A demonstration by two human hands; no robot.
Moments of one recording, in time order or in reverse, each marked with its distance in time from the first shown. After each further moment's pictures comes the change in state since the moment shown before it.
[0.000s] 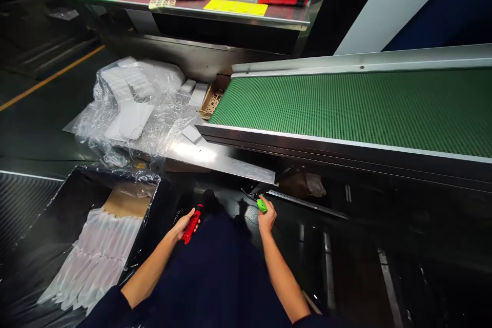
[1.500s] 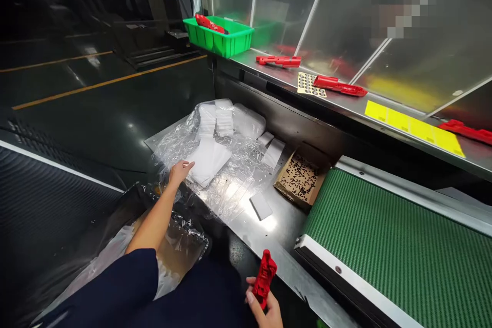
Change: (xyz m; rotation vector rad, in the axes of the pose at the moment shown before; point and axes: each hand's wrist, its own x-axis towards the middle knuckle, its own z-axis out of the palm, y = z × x) left_hand -0.002 0.396 -0.255 0.573 0.766 0.618; right_hand 0.024 -0.275 0.102 0.648 -0.496 0.309
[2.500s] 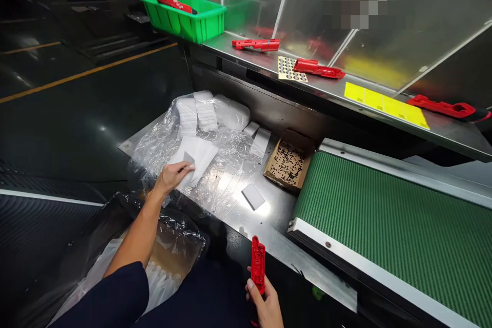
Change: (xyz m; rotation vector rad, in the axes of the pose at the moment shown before) left_hand -0.037 0.039 -0.016 -0.177 -0.172 0.421; right_hand -0.009 -0.008 0.016 0.034 0.090 0.196
